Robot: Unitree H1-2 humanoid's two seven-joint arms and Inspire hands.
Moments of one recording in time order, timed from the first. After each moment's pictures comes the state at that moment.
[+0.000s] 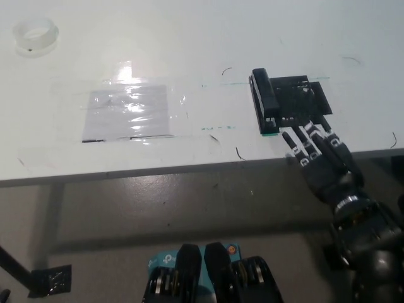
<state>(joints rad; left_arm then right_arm) 0.17 0.25 0.44 0.17 -0.23 0.09 -0.04 -0.38 0.06 -0.10 -0.20 1.10 0.45 -0.70</state>
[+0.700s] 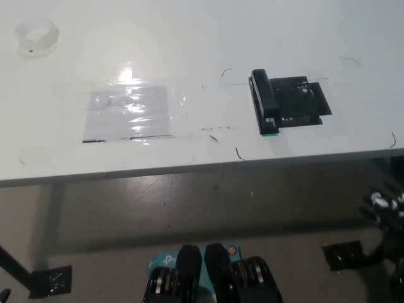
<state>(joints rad) 0.17 0.24 0.44 0.17 -0.23 0.09 -0.04 -0.17 -0.21 -0.03 0.05 0.76 0.30 -0.60</state>
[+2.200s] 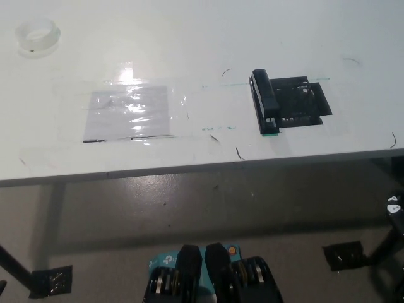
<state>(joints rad) 0.14 0.26 0.45 0.17 -0.23 0.09 -0.04 -0.20 -0.20 -0.04 0.35 0.13 -0.17 -0.46</state>
